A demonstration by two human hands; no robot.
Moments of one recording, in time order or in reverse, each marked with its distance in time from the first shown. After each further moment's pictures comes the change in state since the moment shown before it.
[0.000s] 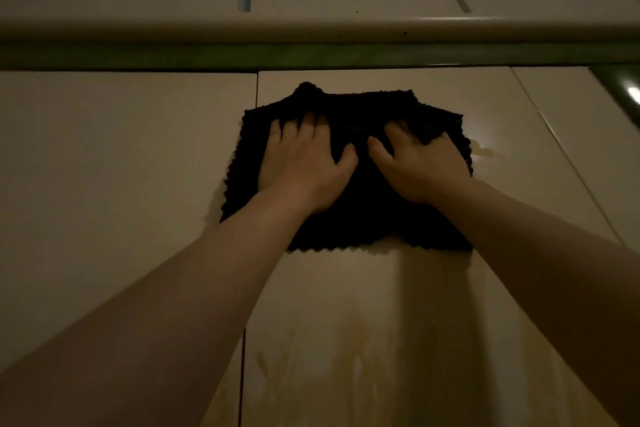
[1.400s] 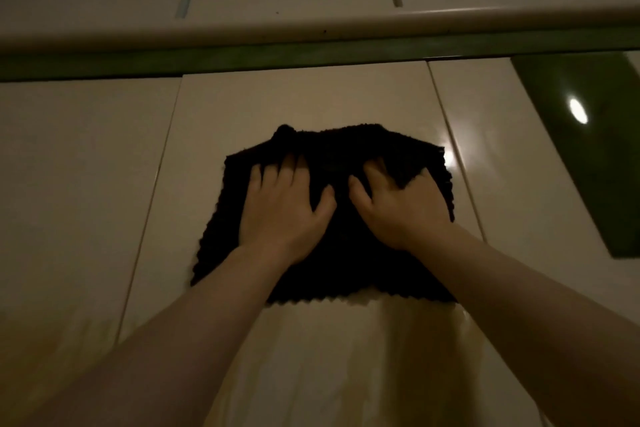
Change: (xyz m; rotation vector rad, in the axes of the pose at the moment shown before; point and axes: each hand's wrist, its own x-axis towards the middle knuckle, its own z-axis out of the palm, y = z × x) left_hand -0.050 0.128 0.019 0.025 -0.040 -0.066; right_hand -0.082 0.102 -0.026 0.108 0.067 -0.097
